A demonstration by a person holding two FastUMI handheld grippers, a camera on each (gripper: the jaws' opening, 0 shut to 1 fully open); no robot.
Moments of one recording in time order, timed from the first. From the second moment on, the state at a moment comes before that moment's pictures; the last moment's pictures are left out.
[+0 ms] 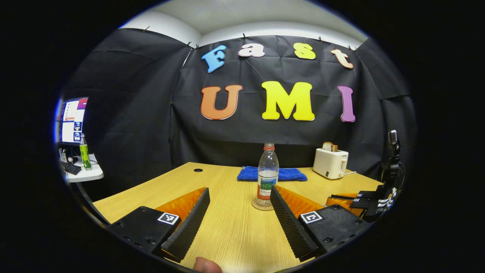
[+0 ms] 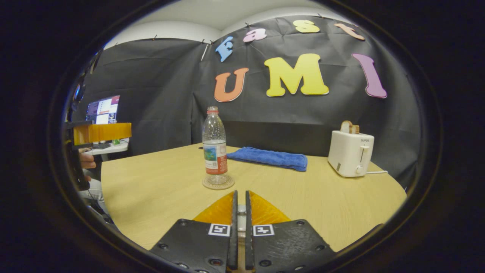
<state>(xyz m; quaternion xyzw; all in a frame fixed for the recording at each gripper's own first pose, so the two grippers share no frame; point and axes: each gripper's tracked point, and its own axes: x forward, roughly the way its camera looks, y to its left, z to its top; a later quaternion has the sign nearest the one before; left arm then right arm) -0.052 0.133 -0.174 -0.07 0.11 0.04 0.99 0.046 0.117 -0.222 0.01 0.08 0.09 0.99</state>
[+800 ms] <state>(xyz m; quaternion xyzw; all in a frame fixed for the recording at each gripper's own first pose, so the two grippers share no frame) -0.052 0.024 -0.115 -0.05 0.06 0.02 1.00 -0.079 -0.016 -0.090 -0.01 -0.04 -0.13 0.99</state>
